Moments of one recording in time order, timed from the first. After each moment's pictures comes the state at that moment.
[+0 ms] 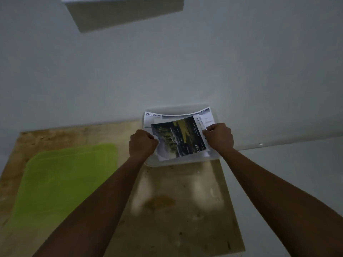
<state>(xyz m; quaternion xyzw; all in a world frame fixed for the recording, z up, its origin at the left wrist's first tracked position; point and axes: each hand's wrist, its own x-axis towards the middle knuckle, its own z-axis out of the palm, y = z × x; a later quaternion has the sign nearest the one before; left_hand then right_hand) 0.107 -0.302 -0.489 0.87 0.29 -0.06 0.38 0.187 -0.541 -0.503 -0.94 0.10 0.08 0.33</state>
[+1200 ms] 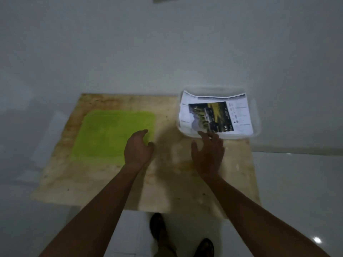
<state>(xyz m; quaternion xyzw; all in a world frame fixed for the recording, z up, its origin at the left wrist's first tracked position) -0.076 -0.239 -0.505 0.90 0.31 0.05 0.31 -0.011 -0.446 -0.532 -0.95 -0.06 -0.06 0.30</state>
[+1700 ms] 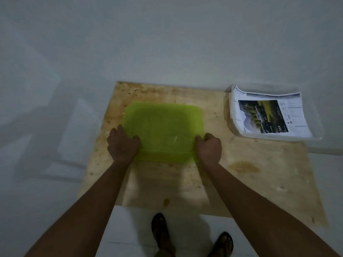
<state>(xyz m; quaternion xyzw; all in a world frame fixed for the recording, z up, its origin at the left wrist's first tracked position) -0.152 -0.016 -0.541 0.84 0.47 0.01 0.27 -0.051 -0.248 -0.564 -0.91 0.11 0.12 0.37</state>
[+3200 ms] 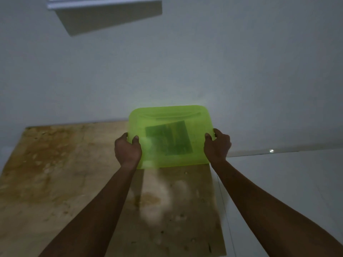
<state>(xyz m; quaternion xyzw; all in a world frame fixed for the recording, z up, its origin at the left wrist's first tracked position) 0.083 -0.335 -0.494 0.80 0.44 0.12 0.38 0.170 -0.575 -0.523 -0.89 0.17 0.04 0.42</state>
